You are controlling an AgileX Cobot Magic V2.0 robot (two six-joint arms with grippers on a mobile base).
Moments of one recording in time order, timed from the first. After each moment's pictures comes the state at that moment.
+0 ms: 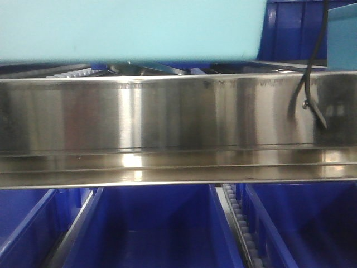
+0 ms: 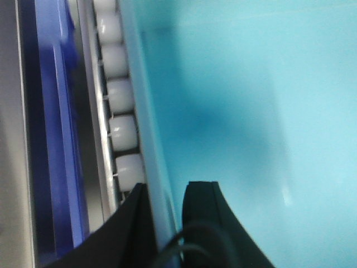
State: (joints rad) left arm -0.25 1.50 -1.55 -0.10 1.13 0.03; right arm 0.51 1.74 -1.84 0.01 1.17 0.22
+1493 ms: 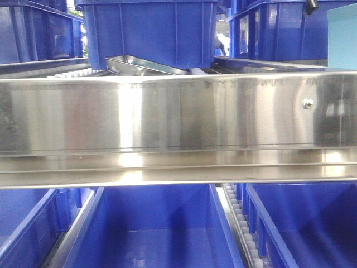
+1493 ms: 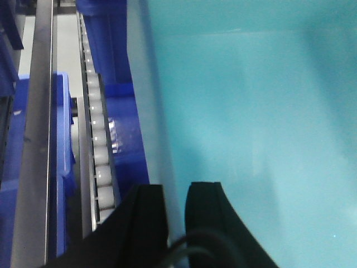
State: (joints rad) left arm -0.30 1.45 -1.87 -0.09 1.10 -0.03; right arm 0.51 1.69 -2.18 -0.08 1.24 0.19
